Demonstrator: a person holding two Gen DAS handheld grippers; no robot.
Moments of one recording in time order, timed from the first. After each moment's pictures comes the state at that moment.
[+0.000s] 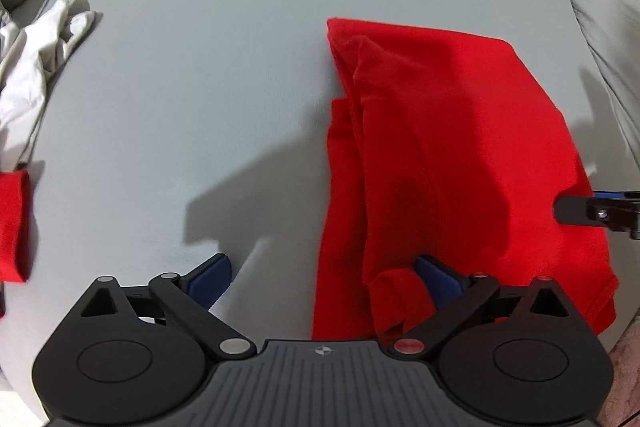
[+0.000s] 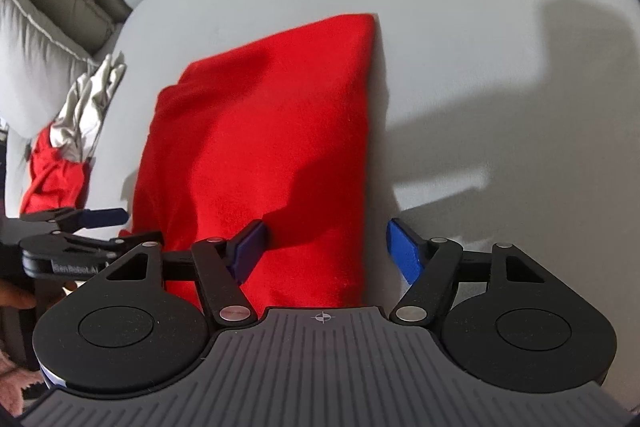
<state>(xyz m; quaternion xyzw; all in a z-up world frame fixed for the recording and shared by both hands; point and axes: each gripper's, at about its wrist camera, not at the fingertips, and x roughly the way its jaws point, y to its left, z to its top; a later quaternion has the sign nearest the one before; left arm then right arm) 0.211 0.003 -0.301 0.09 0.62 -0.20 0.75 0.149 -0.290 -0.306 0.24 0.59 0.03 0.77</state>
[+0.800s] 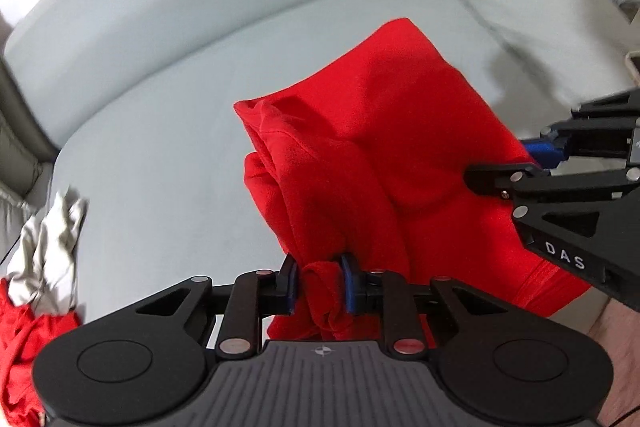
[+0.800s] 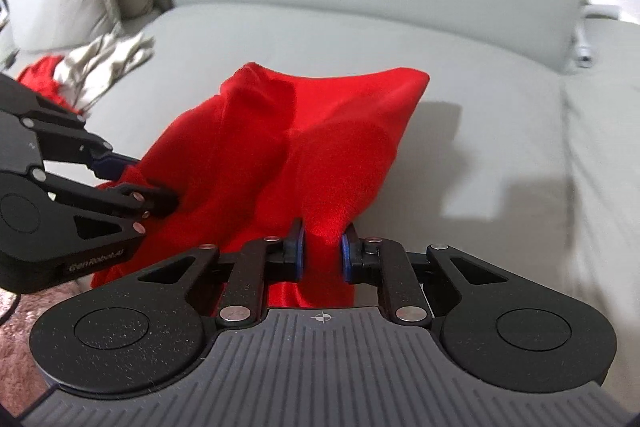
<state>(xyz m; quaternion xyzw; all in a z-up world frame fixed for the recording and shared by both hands) 0.129 -0.138 -0.204 0.23 0.49 -0.25 0.80 0.105 -0.274 -0.215 0.02 0.49 0.02 0.87</state>
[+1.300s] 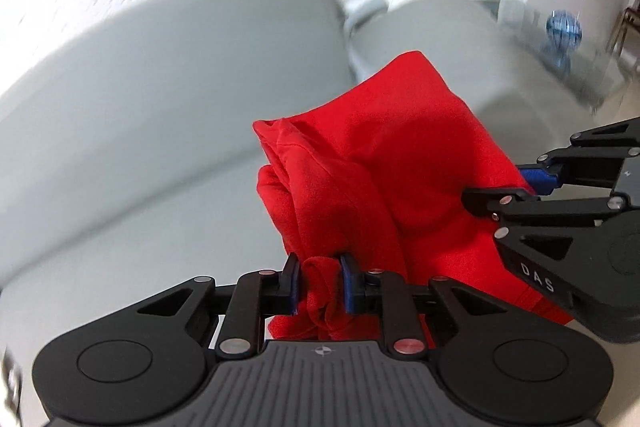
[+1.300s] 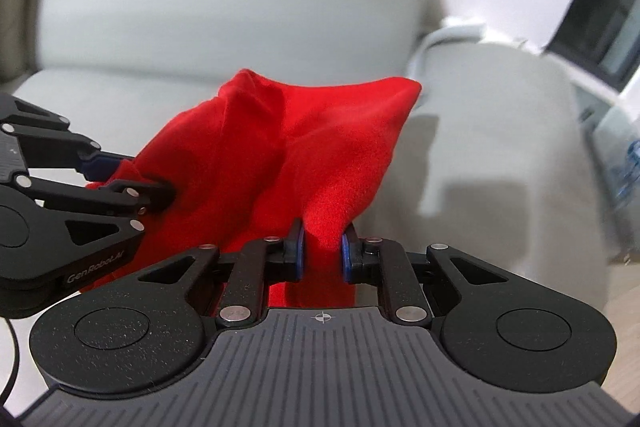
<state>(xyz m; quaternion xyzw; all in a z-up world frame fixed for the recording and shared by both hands) 0.201 -0.360 -0.187 0.19 0.38 -0.33 0.84 0.163 -0.484 -0.187 -0.02 0.44 -0.12 0.89</state>
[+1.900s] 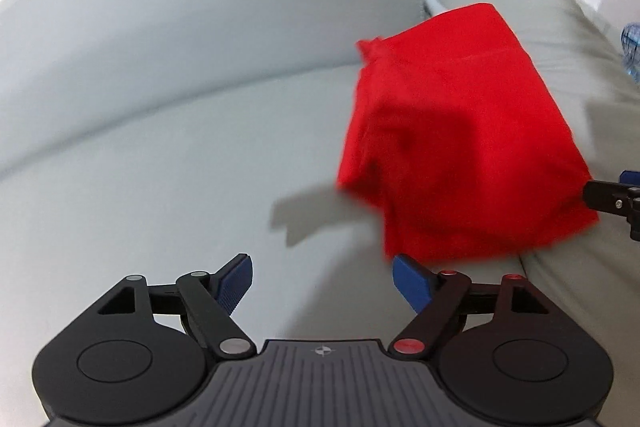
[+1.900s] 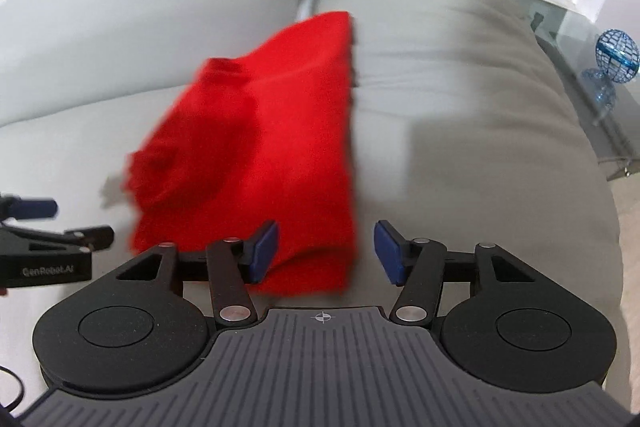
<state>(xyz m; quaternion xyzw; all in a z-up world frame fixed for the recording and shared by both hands) 0.202 -0.305 -0.264 0.13 0.48 -0.24 0.83 0.156 -0.557 -0.240 0.10 0.46 -0.18 0.87</state>
